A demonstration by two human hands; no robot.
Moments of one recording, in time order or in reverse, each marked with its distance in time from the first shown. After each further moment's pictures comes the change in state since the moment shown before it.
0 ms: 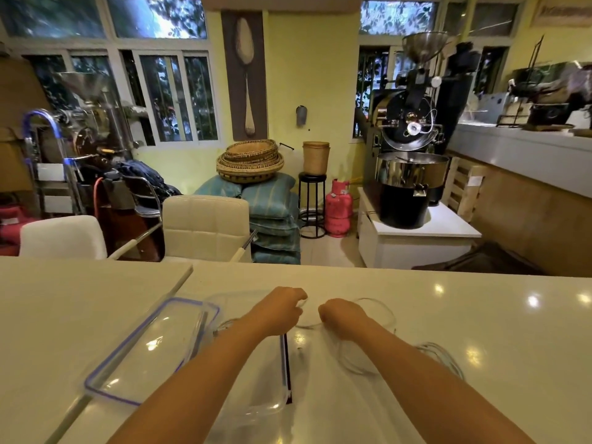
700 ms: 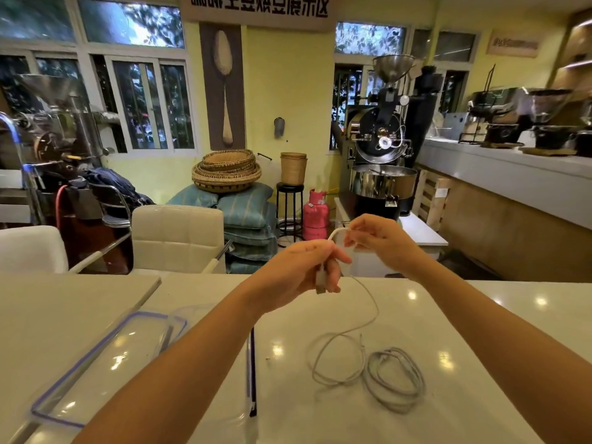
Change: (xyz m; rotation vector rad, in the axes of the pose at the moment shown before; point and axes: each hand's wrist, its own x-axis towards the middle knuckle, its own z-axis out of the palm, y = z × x) left_hand -0.026 0.090 -0.066 -1.127 -0.221 0.502; right_hand -0.096 0.081 -0.126 0.938 0.602 -0.230
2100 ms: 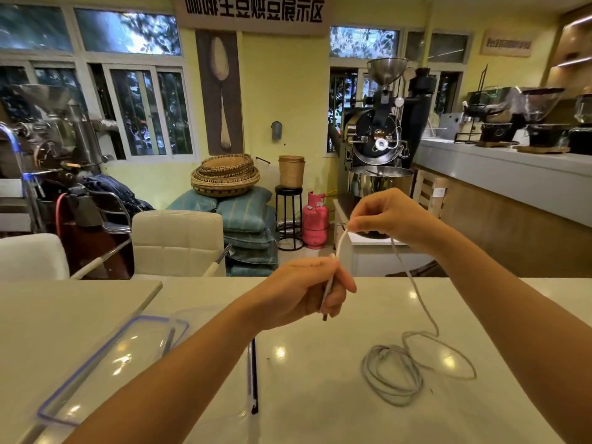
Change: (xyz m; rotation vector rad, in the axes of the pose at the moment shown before) left_hand -0.021 0.005 0.018 -0.137 -0.164 -0.034; right_hand -0.008 -0.056 -0.027 -0.014 -0.114 -0.037
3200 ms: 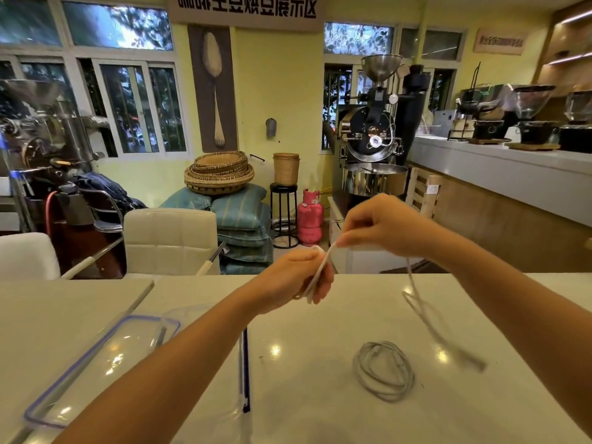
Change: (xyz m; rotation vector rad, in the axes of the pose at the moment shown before) left_hand 0.016 -0.002 -0.008 0.390 0.188 -0.039; right_hand -0.020 -0.027 0.008 -0.482 -0.095 -0.038
